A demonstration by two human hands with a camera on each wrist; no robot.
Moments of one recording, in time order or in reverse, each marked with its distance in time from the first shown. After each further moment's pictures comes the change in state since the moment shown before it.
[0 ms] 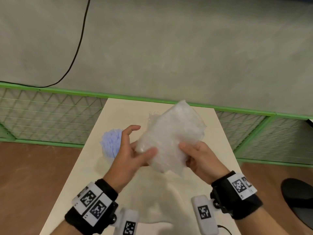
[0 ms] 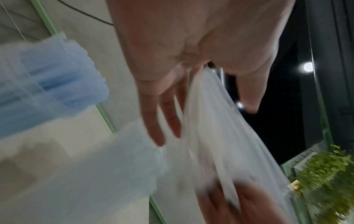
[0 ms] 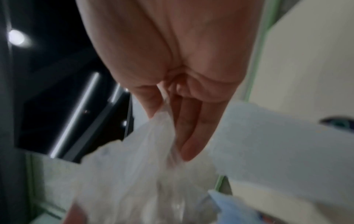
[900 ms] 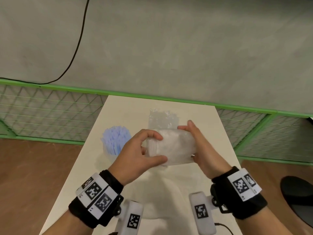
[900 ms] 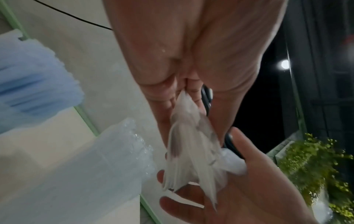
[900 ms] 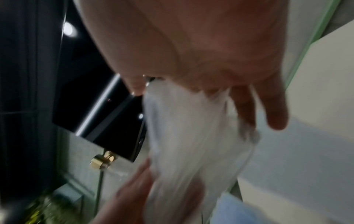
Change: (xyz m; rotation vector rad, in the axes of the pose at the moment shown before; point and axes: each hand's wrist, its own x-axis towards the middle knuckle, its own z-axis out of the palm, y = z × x) left_hand 0.003 0.007 0.006 0.234 -0.112 0.022; right_hand 0.000 -0.019 0.014 -0.254 0.146 0.050
